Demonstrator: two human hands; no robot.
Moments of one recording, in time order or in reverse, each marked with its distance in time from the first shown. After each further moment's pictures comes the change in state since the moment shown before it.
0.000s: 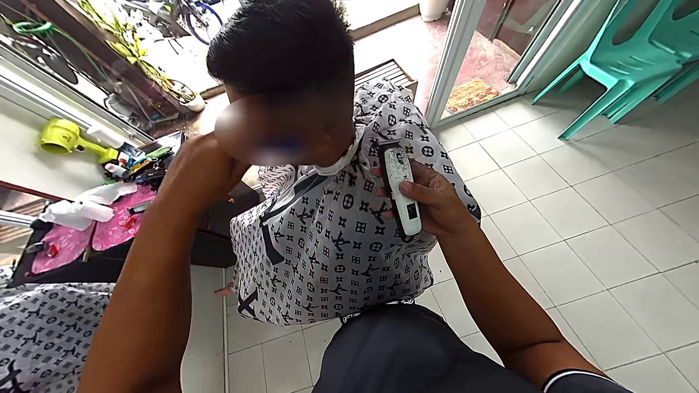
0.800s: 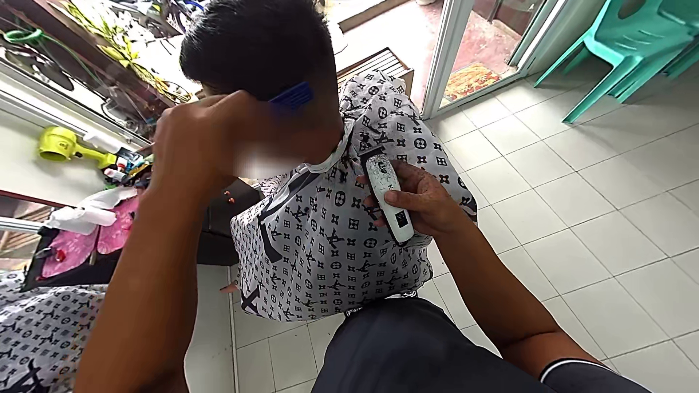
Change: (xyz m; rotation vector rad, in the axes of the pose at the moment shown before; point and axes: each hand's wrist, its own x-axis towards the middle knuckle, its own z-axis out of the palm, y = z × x) left_hand 0.038 0.054 -0.021 0.085 0.060 -0.098; right_hand -0.010 -0.001 -0.004 -0.047 -0.066 0.062
